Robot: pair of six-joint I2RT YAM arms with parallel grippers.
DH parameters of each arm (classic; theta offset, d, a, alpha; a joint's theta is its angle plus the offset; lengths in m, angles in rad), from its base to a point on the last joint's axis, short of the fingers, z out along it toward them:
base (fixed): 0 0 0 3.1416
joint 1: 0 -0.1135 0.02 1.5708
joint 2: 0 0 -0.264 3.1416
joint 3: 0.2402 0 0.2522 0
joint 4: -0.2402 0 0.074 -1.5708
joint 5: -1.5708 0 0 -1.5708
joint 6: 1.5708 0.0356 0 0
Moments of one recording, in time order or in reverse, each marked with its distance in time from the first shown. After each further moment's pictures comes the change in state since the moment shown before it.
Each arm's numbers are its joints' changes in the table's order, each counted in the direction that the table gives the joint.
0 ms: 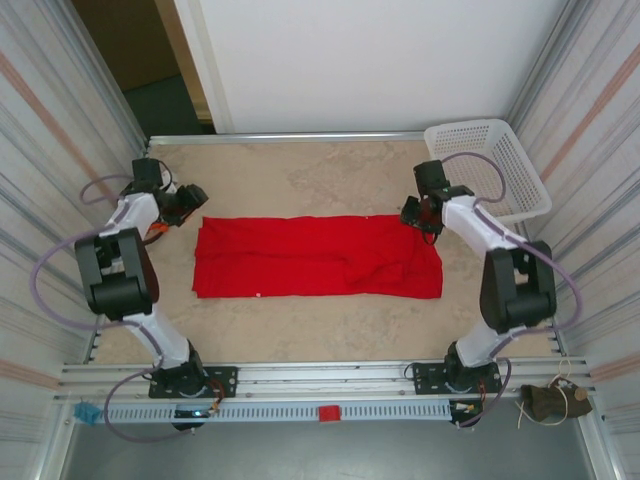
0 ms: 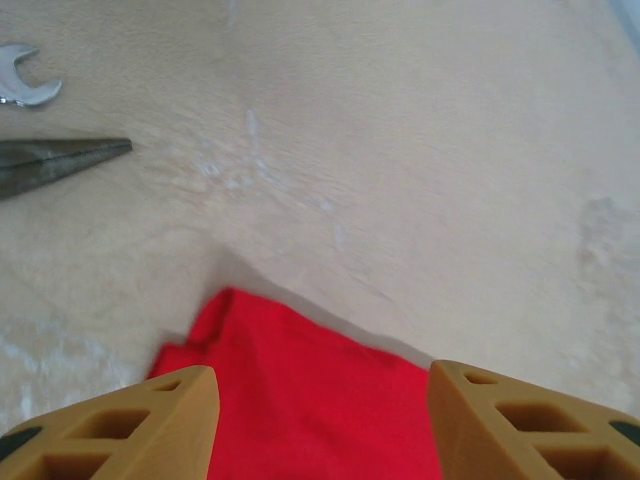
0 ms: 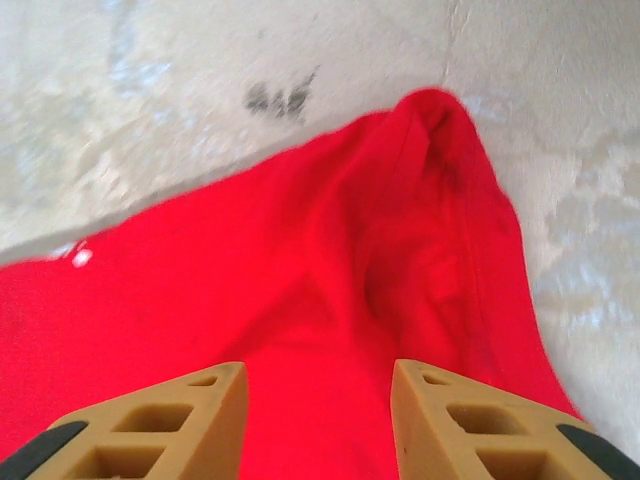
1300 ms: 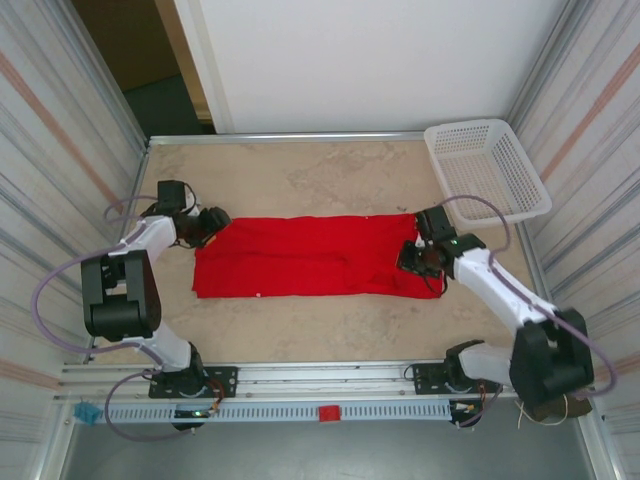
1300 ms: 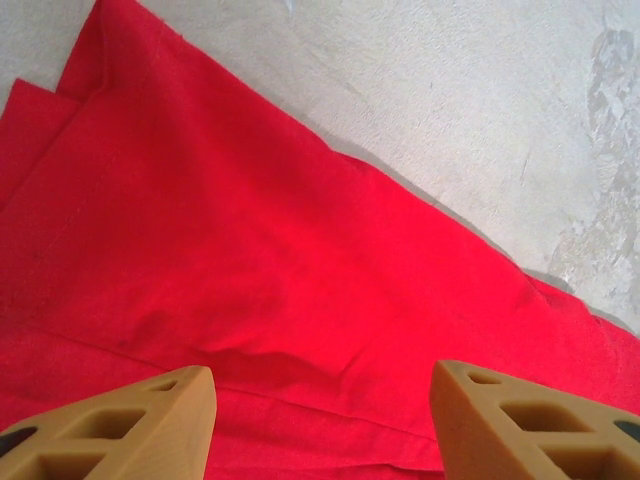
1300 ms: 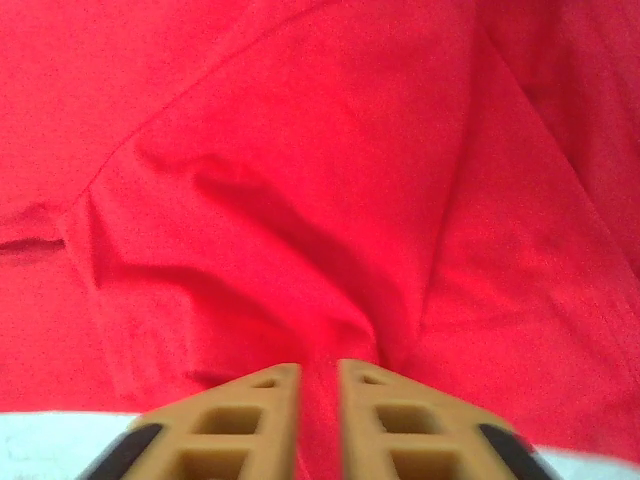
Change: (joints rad) left arm 0.123 -0.108 -0.224 0.051 -0.013 -0.066; right arm -0.104 -0.303 -0.332 -0.002 0.166 0.045
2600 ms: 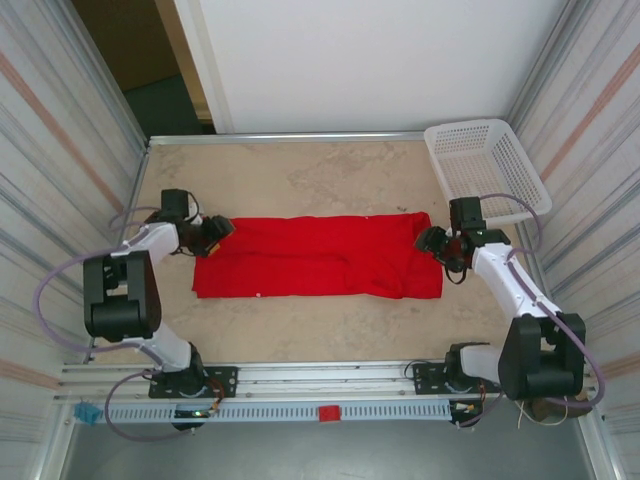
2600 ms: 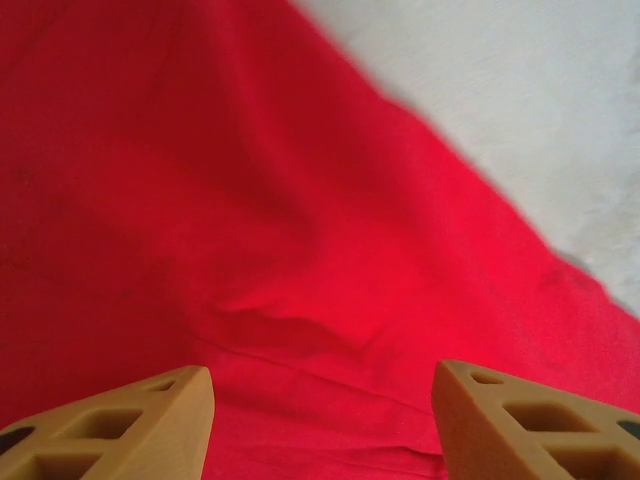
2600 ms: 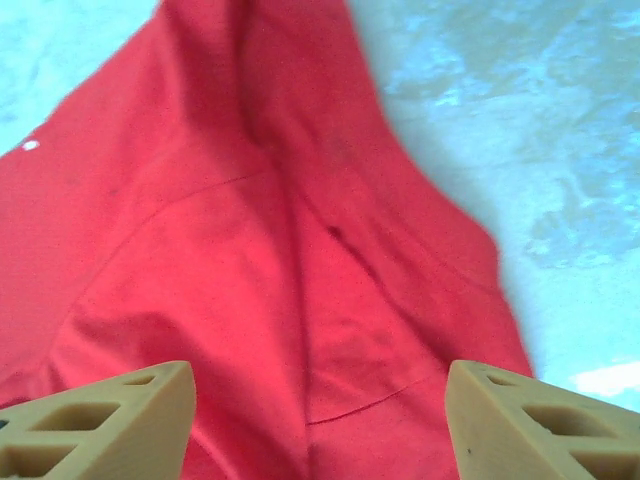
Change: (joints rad) left arm 0.007 0.009 -0.087 0.041 -0.023 -0.050; right arm 0.277 -0.030 0.011 -0.013 -0.007 0.008
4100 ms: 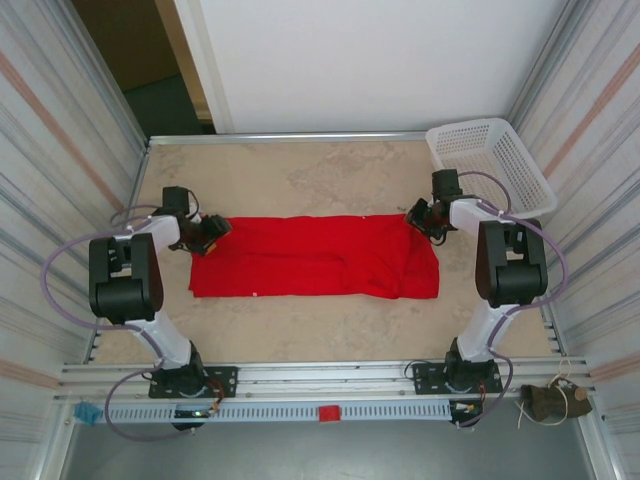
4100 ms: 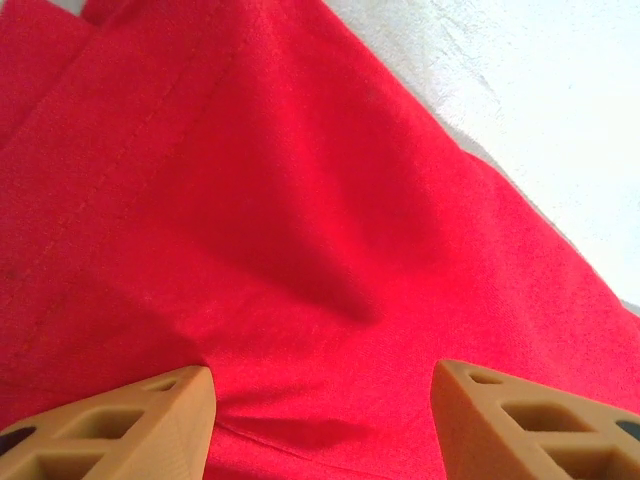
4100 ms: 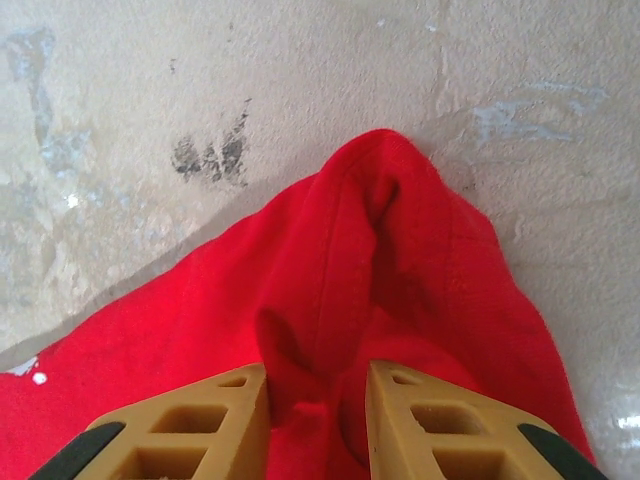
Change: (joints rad) left arm -0.024 0.112 0.075 0.008 0.044 0.028; right arm -0.005 0.550 0.293 0.262 0.102 0.049
